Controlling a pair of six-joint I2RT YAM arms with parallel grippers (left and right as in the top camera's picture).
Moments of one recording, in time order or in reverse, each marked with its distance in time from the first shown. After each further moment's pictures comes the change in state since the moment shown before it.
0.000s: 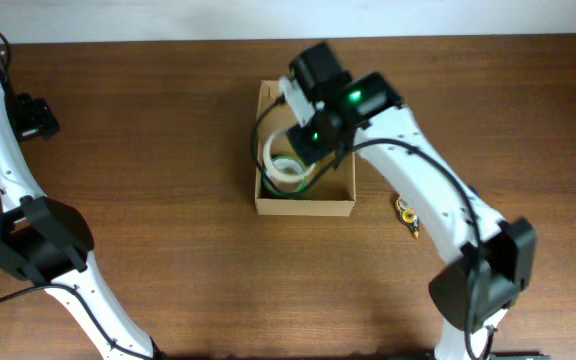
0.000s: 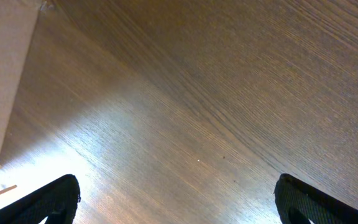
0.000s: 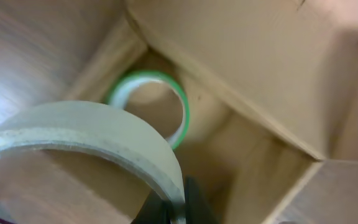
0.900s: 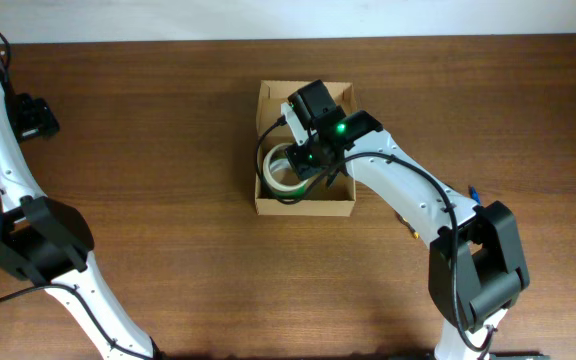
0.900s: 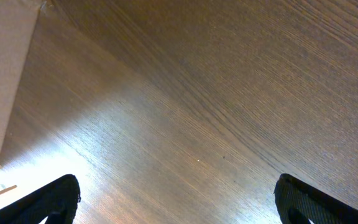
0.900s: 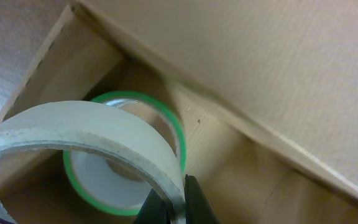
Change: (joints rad) left arm 0.000 0.000 0.000 0.000 0.000 0.000; right arm 0.000 0.000 -0.280 0.358 0.017 0.043
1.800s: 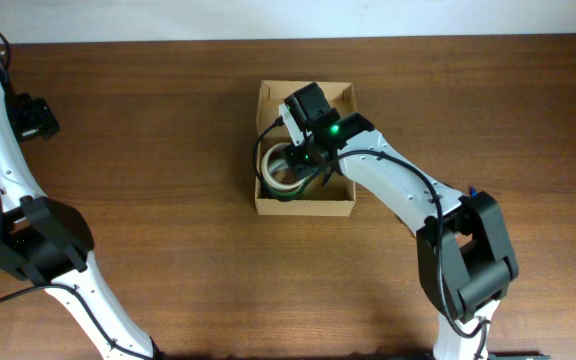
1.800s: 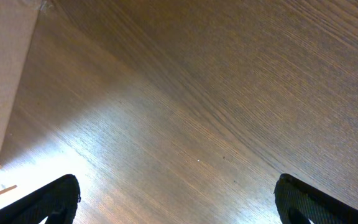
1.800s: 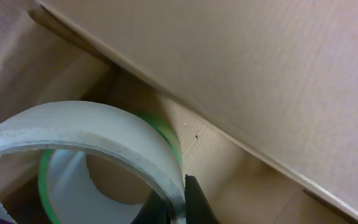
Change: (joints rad) left arm 0.000 0.000 0.000 0.000 0.000 0.000; right arm 0.000 0.058 -0.006 0.062 0.010 0.008
